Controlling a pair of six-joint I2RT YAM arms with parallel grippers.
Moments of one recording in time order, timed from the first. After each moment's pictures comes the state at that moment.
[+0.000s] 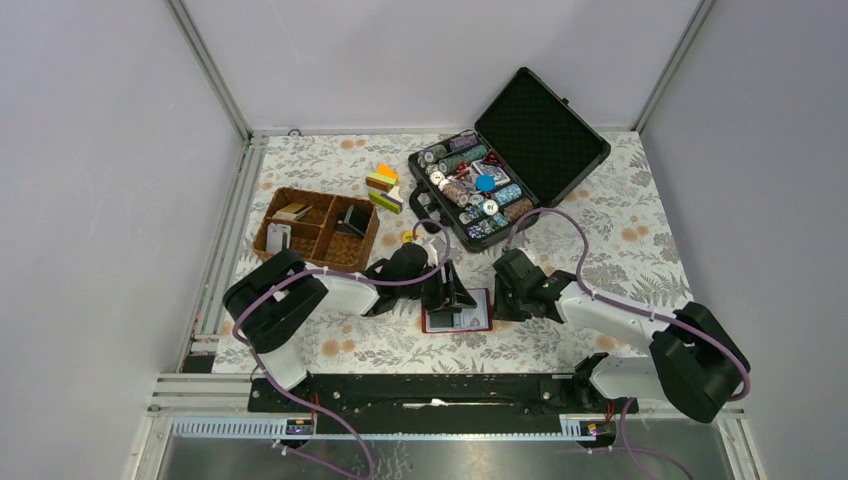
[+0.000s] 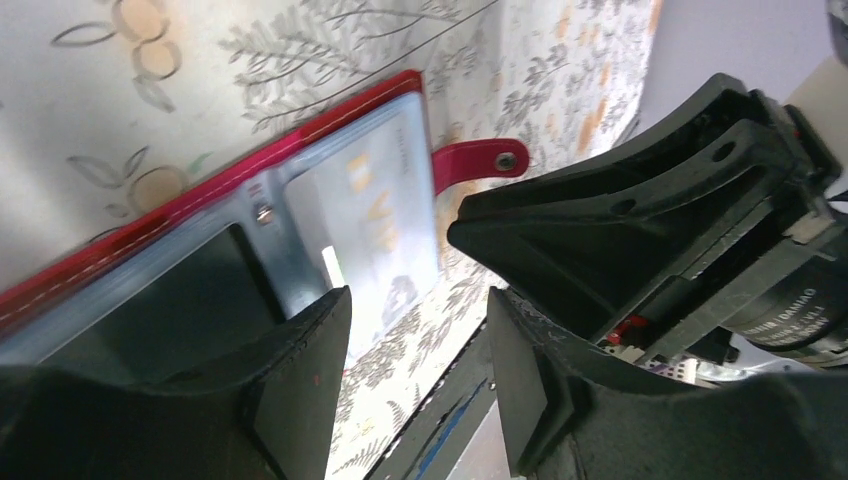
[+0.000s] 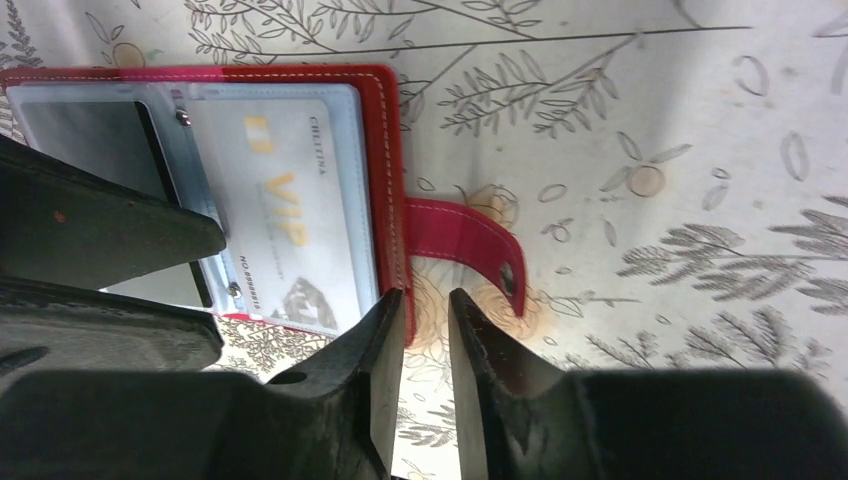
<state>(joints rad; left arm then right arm) -0.85 1.71 0.66 0.41 0.41 -1.07 0.72 1.28 0.57 -0.40 0.04 0.75</state>
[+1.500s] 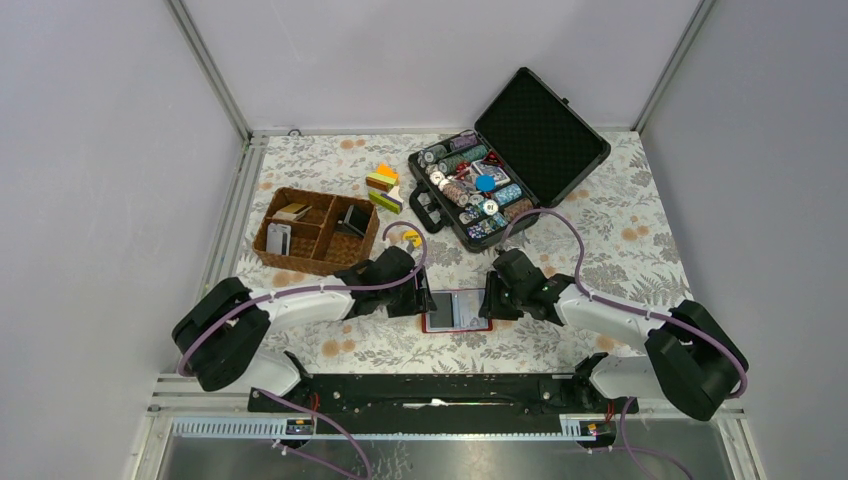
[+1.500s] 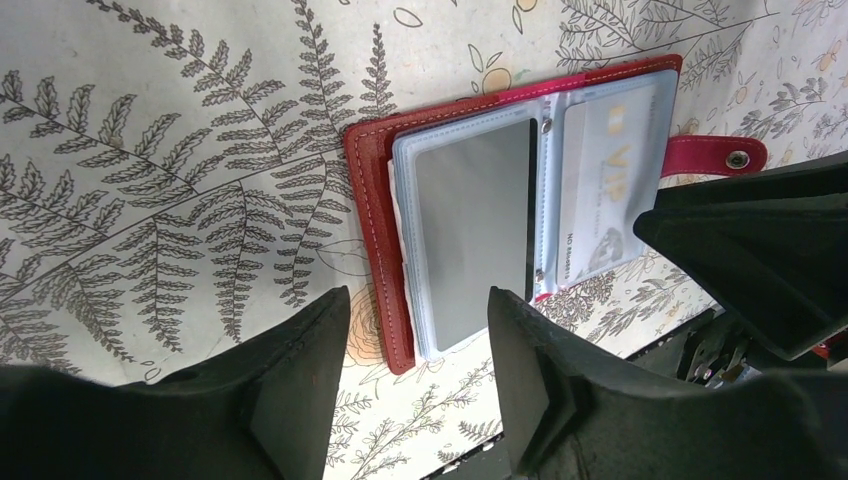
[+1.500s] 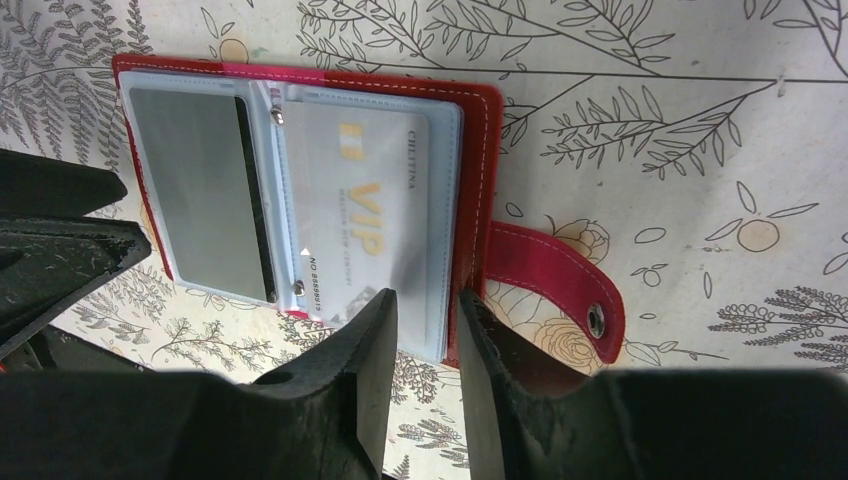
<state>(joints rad) -0.85 1.42 0.64 -0.14 0.07 -0.91 0.72 1.27 0.53 -0.27 -0.05 0.73</state>
